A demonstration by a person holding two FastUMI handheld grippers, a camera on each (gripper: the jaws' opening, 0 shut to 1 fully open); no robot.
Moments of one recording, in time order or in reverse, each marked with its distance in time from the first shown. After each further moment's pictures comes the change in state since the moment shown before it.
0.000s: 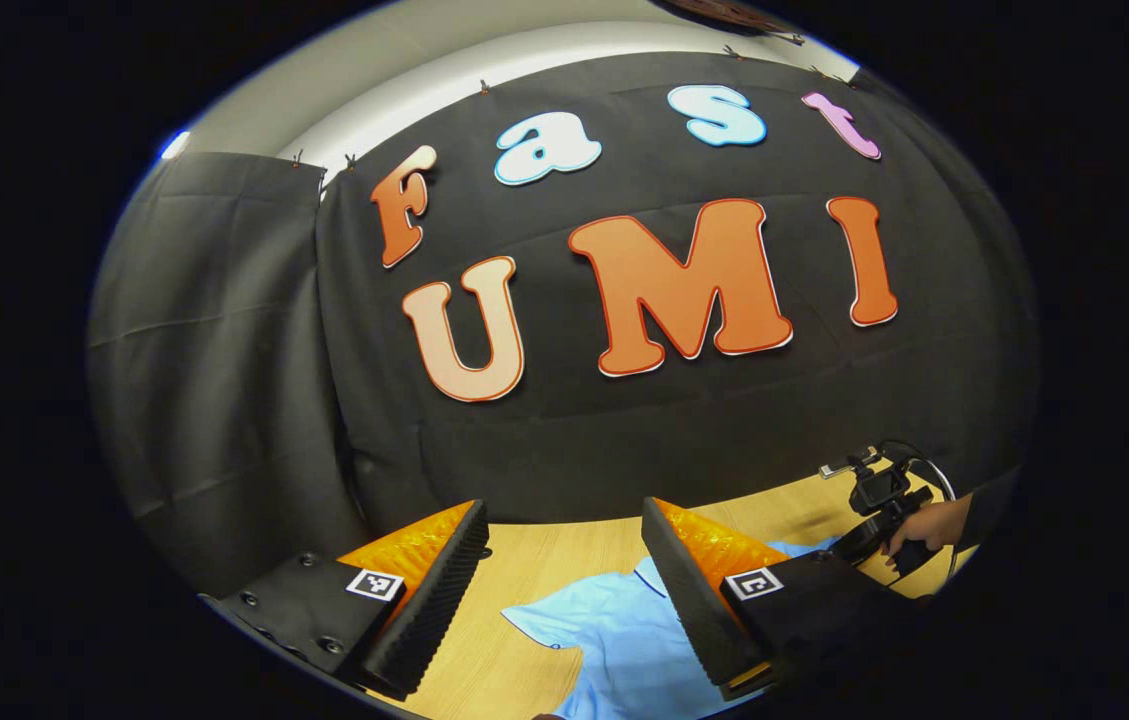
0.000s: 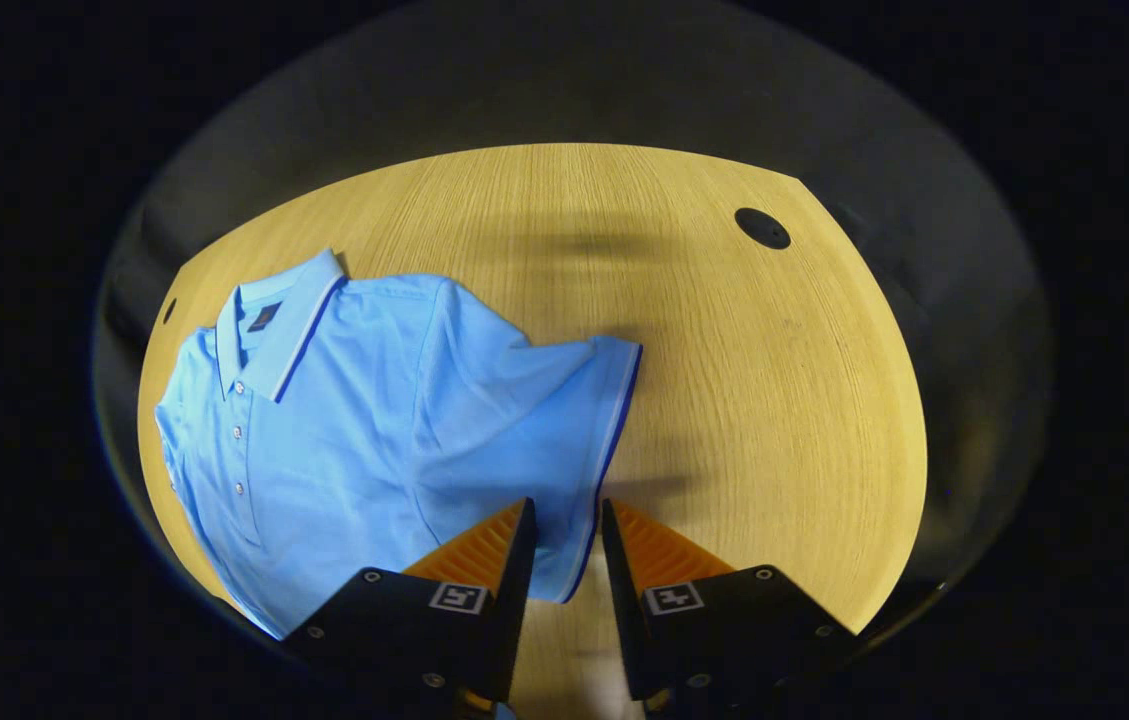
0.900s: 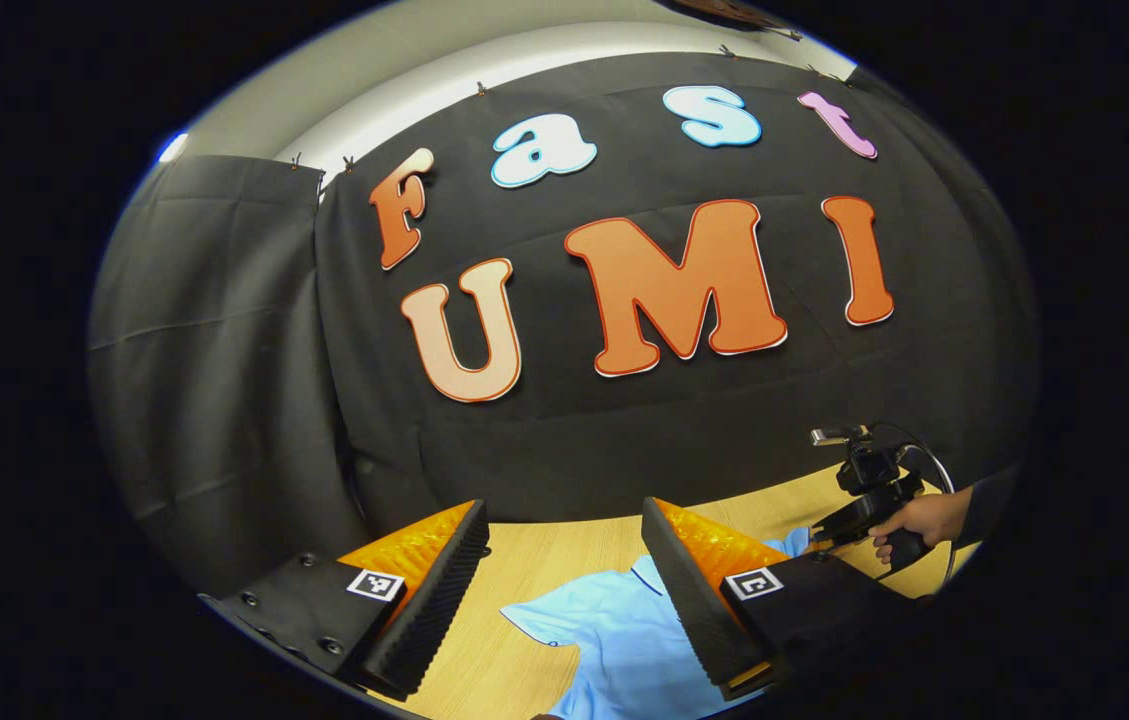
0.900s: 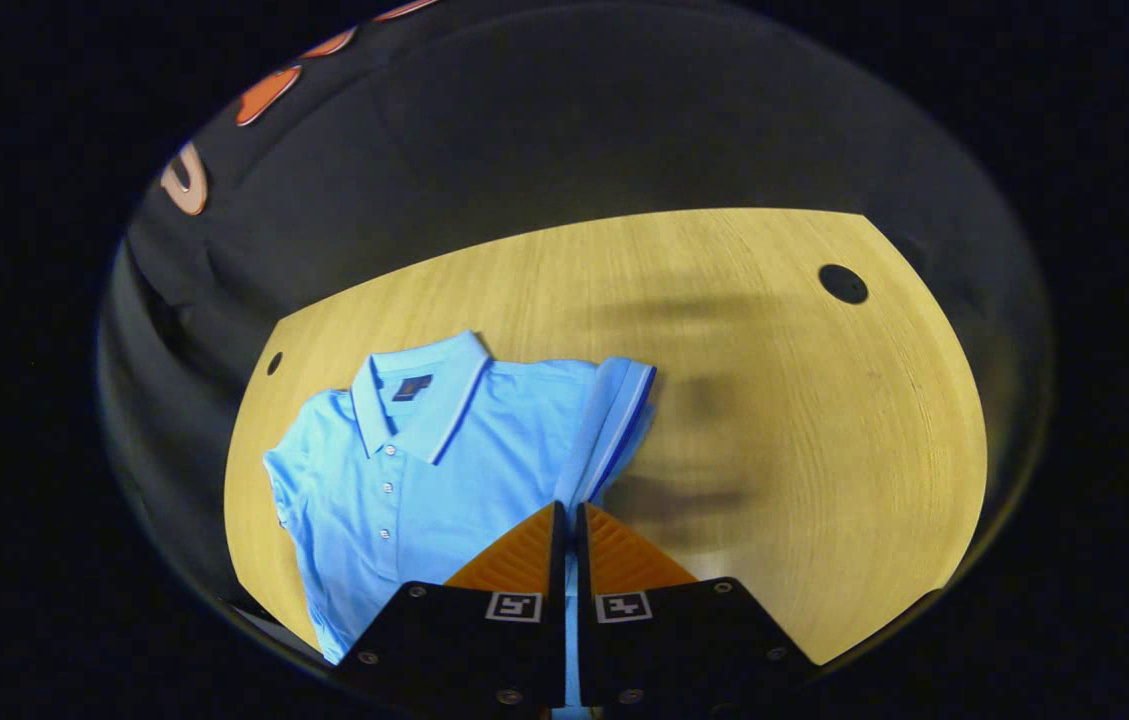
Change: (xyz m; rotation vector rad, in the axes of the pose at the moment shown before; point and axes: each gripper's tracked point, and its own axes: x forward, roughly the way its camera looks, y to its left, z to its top) left arm -0.006 0.003 -0.001 -0.008 0.007 0.012; right arm -0.051 0.081 0.045 -0.002 -0.176 0.305
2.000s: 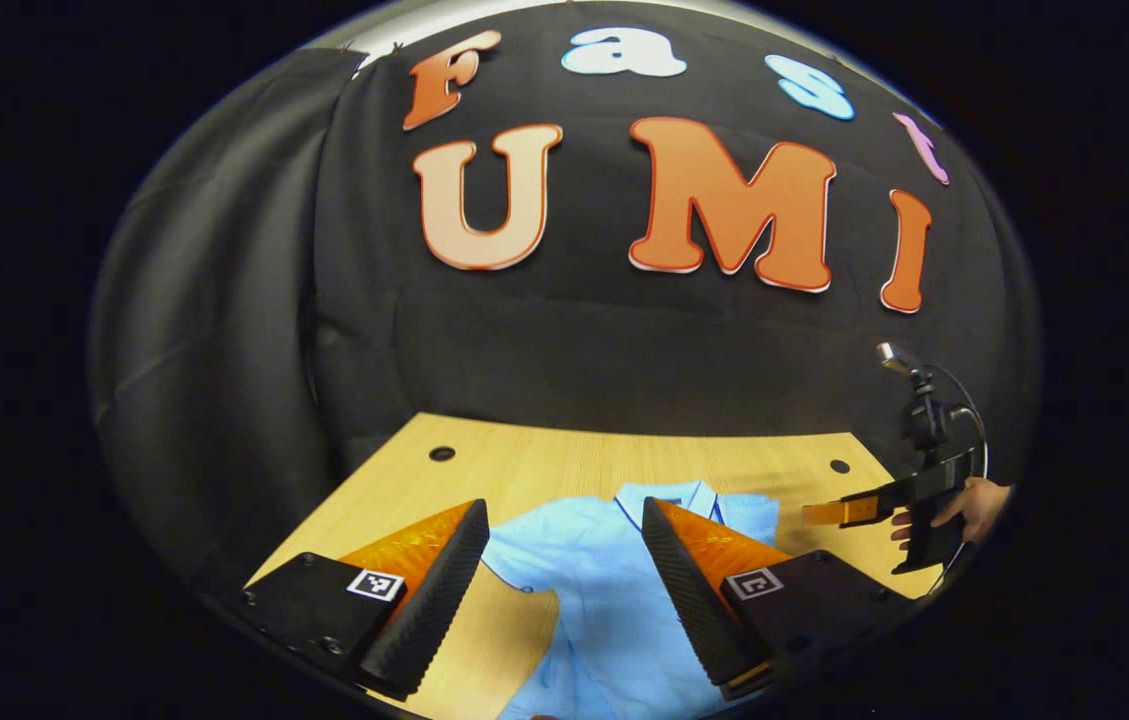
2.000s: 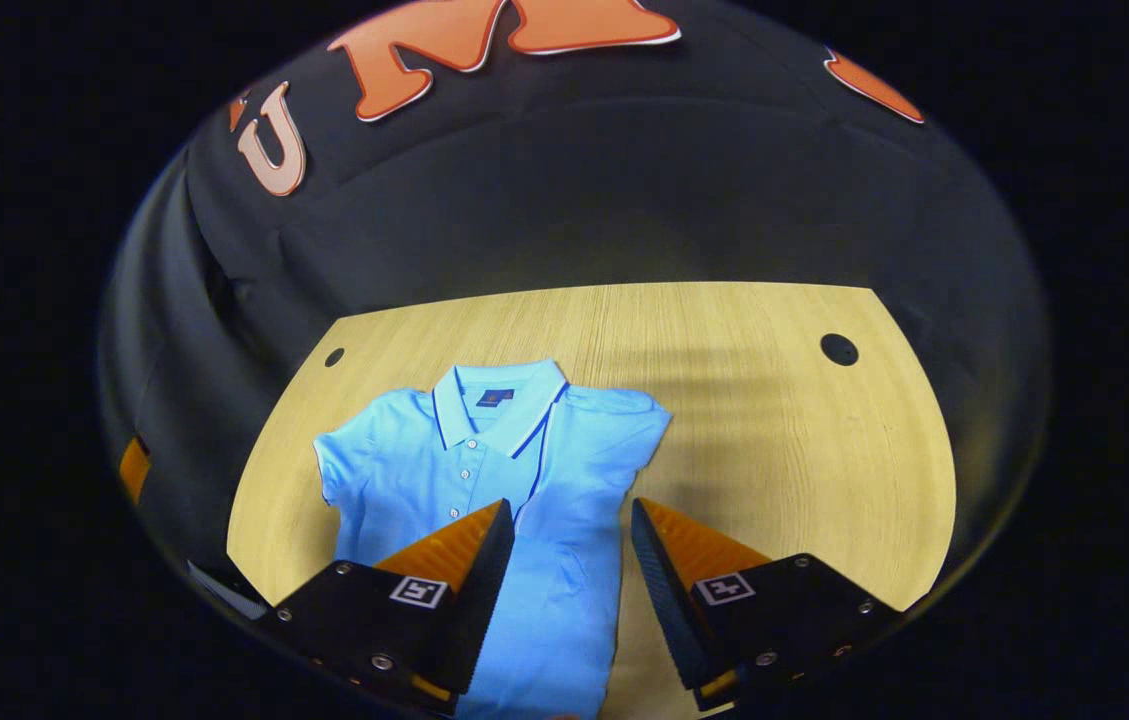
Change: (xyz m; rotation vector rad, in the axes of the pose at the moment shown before) left arm 0.060 0.042 -0.131 -0.248 0.384 -0.143; right arm -0.088 0.028 -0.006 -0.085 -0.161 0.012
